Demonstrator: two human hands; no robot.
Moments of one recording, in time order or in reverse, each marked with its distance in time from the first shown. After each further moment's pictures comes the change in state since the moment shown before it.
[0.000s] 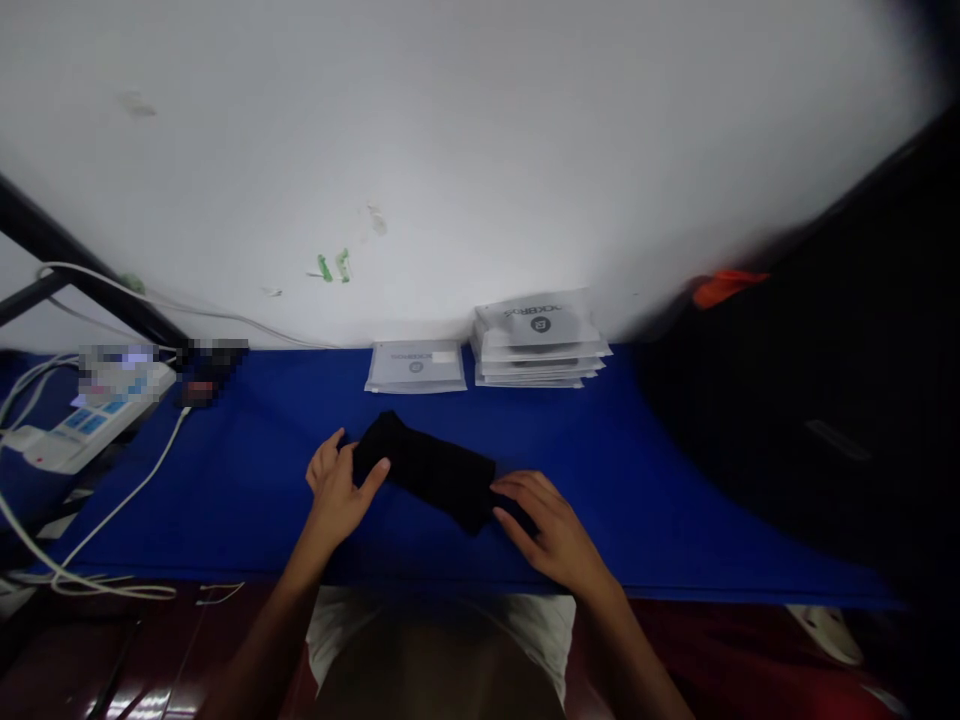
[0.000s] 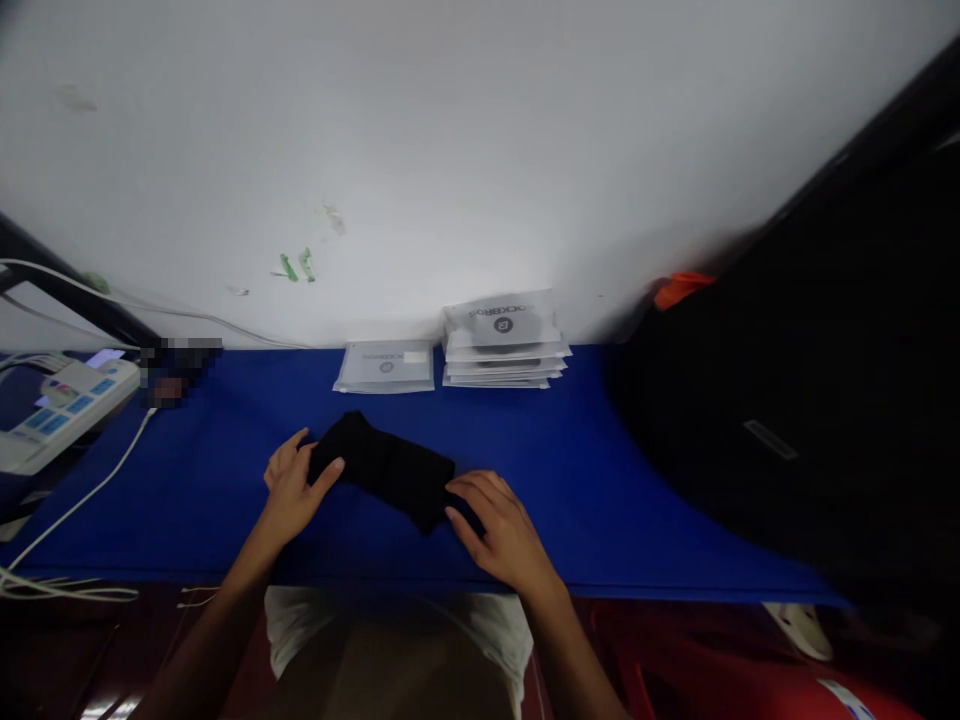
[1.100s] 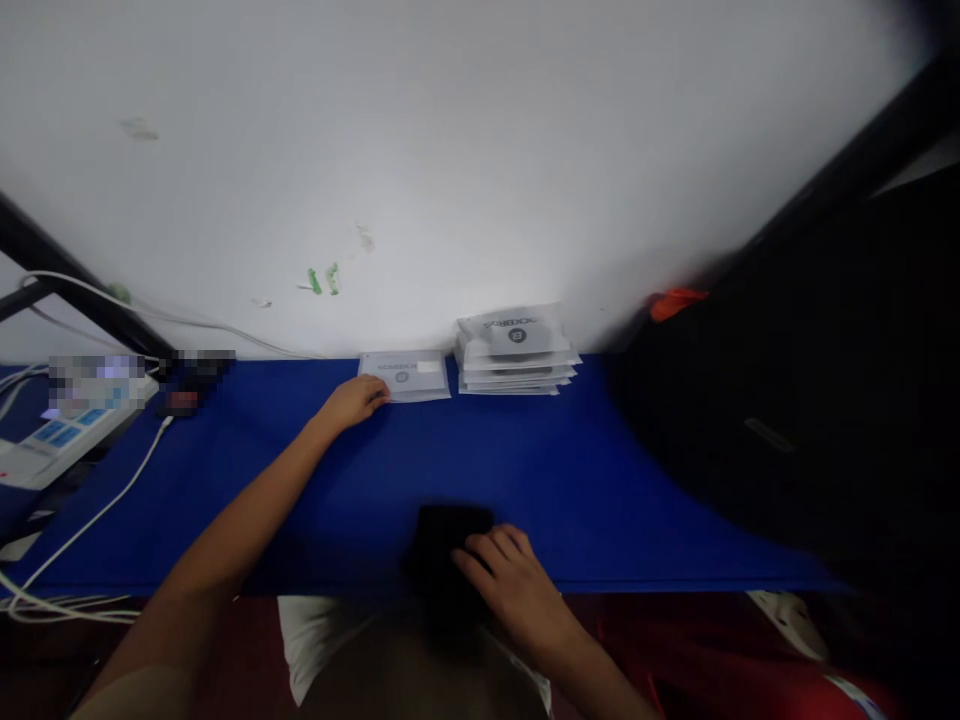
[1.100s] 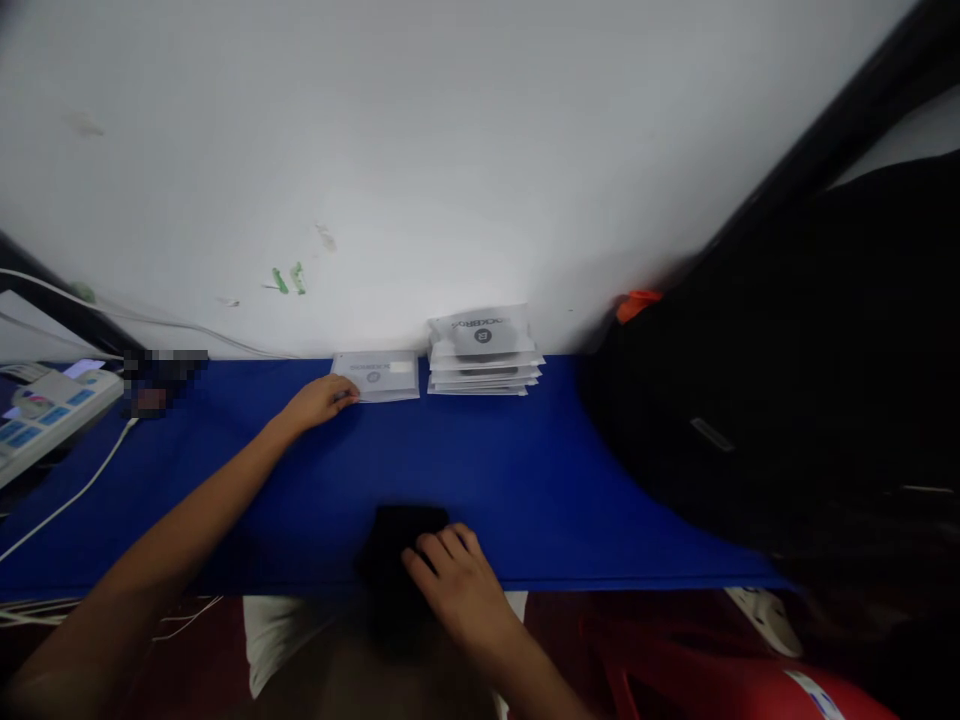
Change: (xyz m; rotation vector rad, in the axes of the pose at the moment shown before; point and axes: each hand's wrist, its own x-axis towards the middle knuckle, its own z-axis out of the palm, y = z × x) left_hand 0.170 0.014 0.015 0.089 -0.328 0.679; right_hand -0.033 -0.046 0.020 -0.416 -0.214 -0.136
